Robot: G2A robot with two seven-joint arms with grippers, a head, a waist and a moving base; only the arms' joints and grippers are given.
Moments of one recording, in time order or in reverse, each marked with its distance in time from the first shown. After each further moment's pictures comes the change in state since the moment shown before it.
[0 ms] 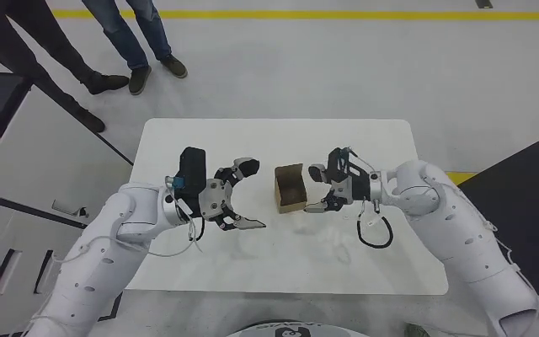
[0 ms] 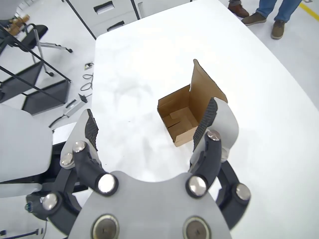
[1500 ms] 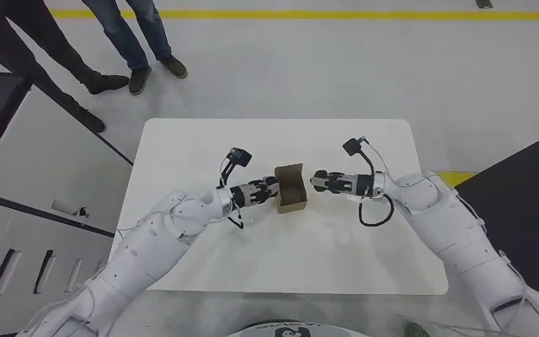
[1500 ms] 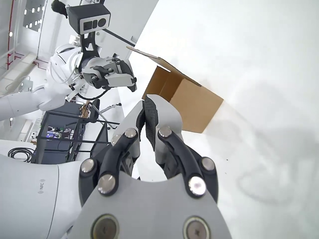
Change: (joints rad) left arm -0.239 -0.111 0.404 0.406 -0.480 0.717 -0.405; right arm 0.062 -0.031 -0.097 0.283 0.492 0.318 0.112
